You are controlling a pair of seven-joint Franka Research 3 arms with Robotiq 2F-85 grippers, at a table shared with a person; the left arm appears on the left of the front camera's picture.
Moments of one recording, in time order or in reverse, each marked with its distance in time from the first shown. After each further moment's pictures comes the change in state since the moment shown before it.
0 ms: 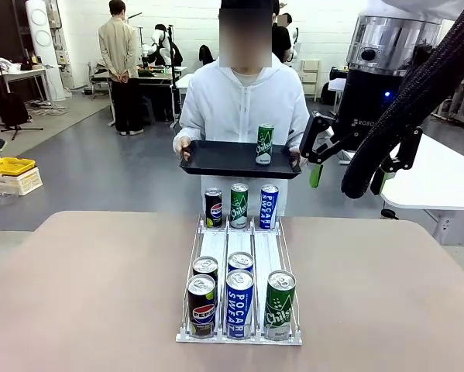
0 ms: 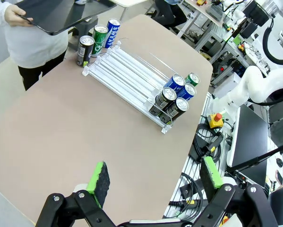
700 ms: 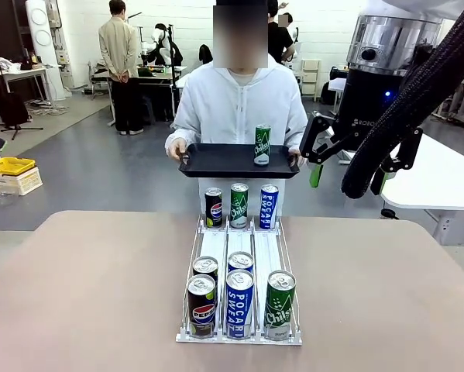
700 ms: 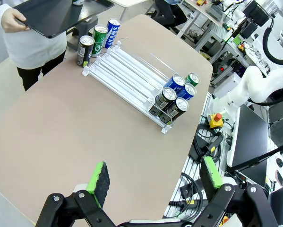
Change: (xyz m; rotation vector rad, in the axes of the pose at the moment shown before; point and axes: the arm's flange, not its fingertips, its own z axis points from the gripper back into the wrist) left arm 0.000 0.000 0.000 0.000 0.000 0.000; right arm 0.000 0.000 0.000 0.000 0.000 0.000
